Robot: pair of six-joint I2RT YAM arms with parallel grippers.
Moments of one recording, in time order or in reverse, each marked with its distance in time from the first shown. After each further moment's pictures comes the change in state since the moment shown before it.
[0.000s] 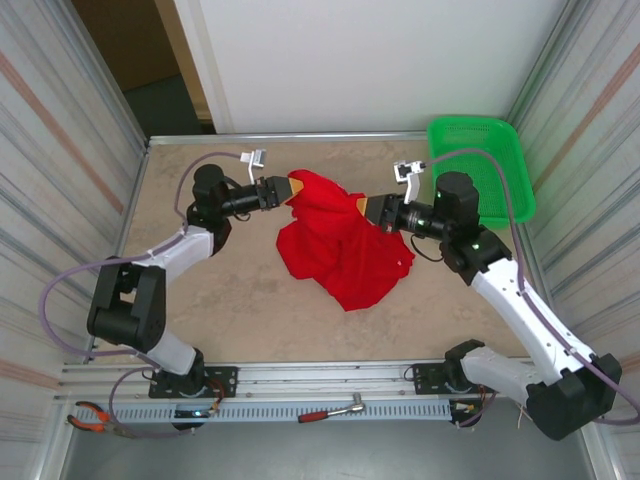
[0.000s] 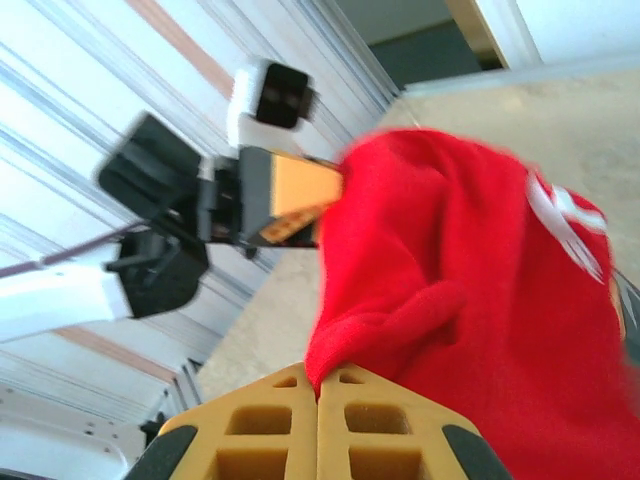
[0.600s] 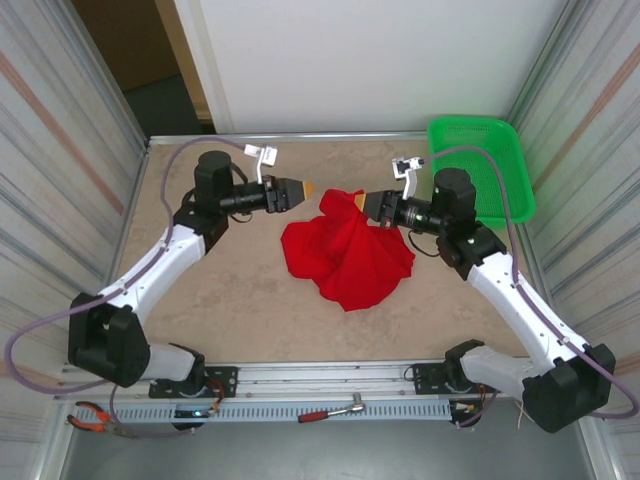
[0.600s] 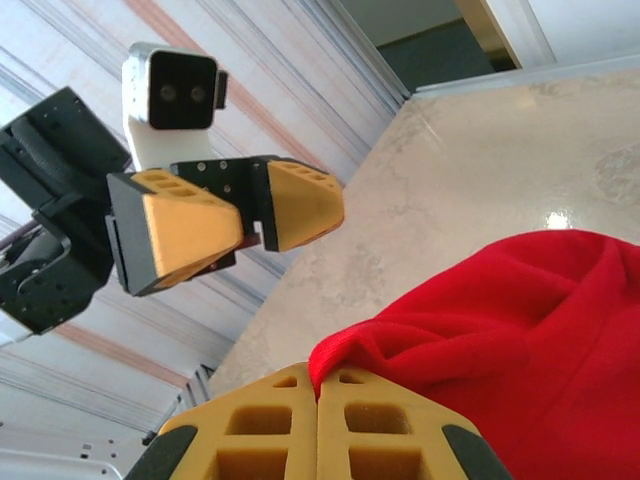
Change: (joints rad) left arm -0.107 -0.177 0.172 -0.607 -0.184 0.422; right arm -0.019 0.048 -0.008 0.054 -0.032 0.030
